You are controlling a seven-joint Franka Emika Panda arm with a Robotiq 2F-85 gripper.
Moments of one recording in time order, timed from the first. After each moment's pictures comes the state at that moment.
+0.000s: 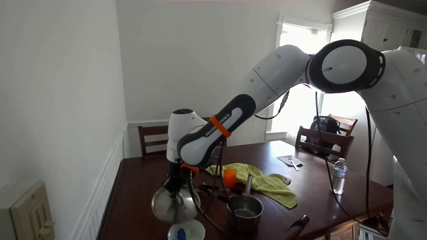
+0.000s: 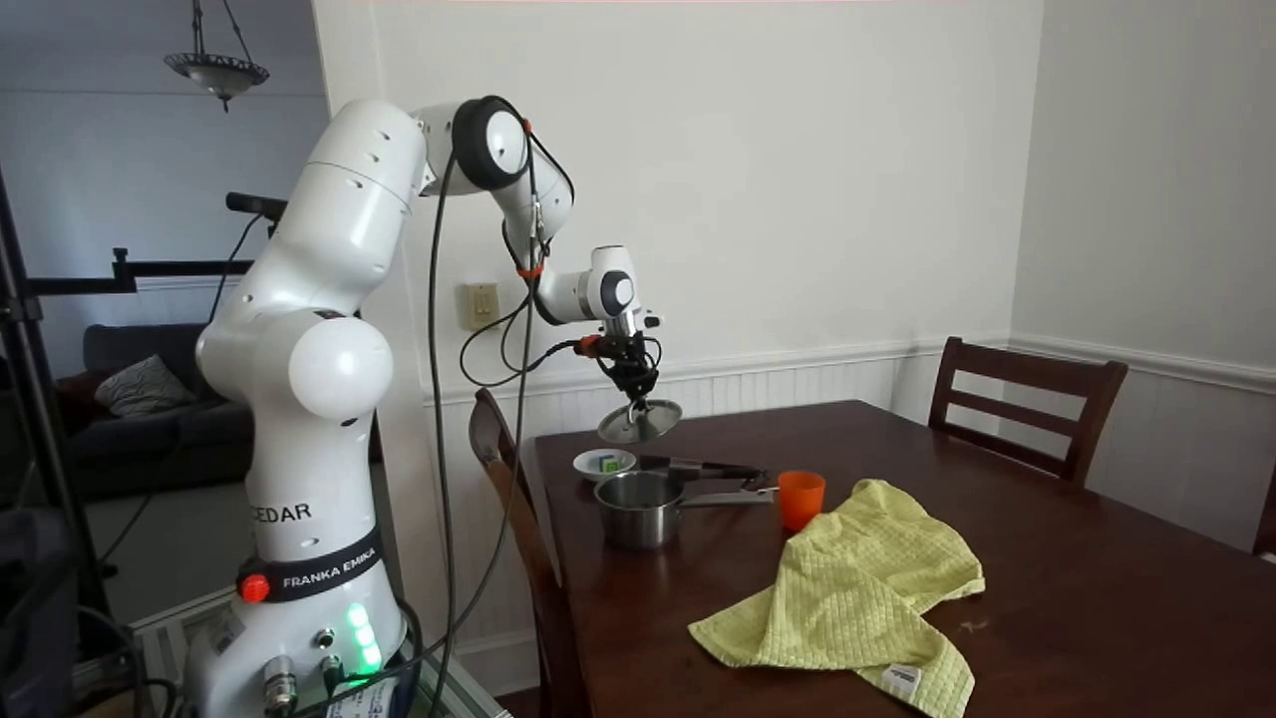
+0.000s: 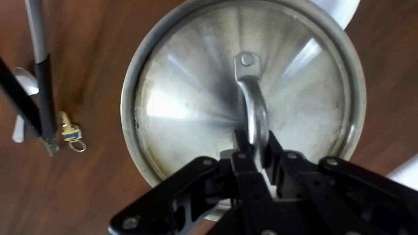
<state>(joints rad) 0.18 0.51 0.08 -1.83 -0.19 2.52 0.34</state>
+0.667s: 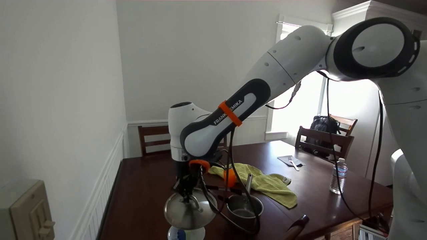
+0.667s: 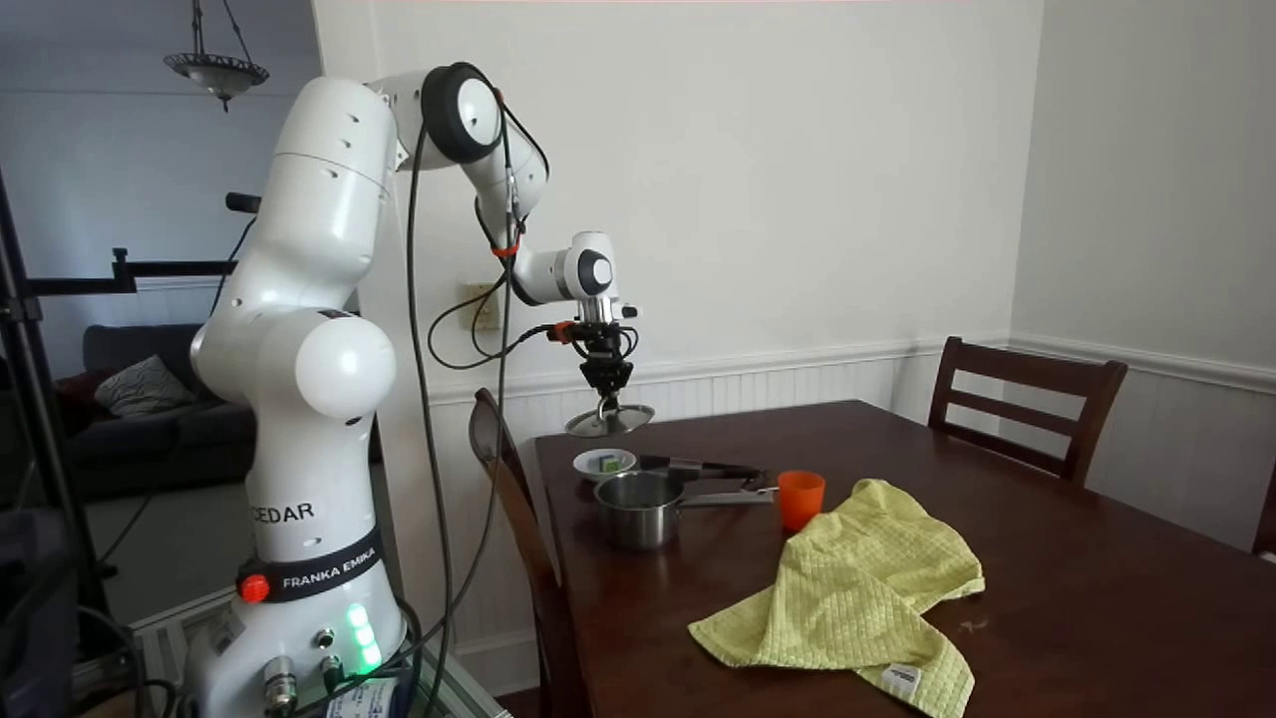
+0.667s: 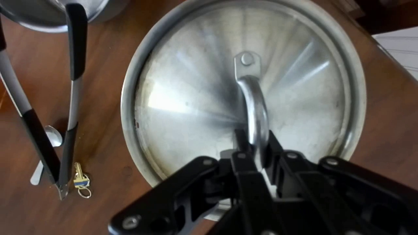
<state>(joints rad) 0.23 0.38 0.08 -1.93 -0.17 2.30 0.31</state>
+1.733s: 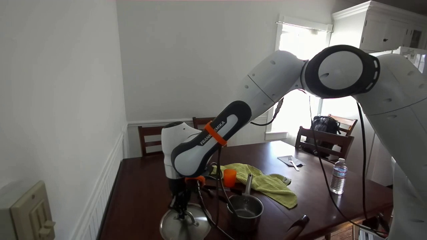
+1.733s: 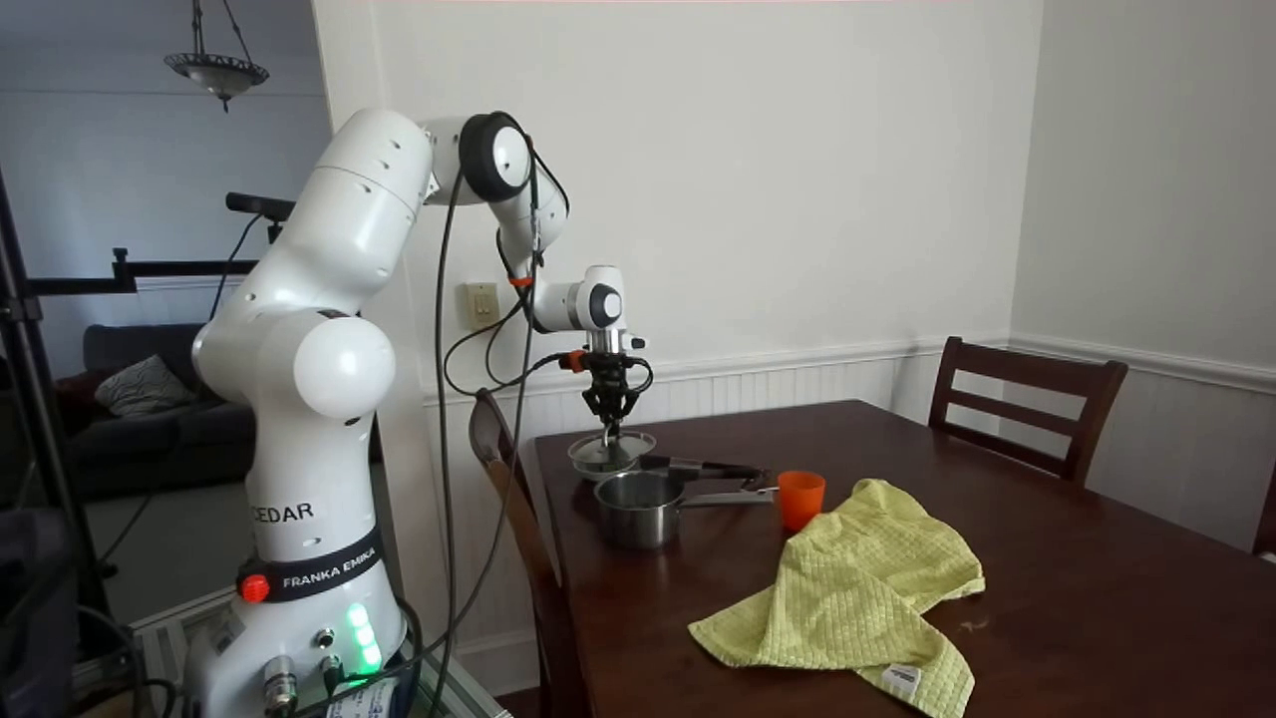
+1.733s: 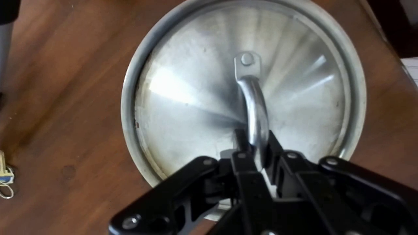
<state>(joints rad) 0.21 0.56 0.10 -1.81 -0.15 2.33 0.11</state>
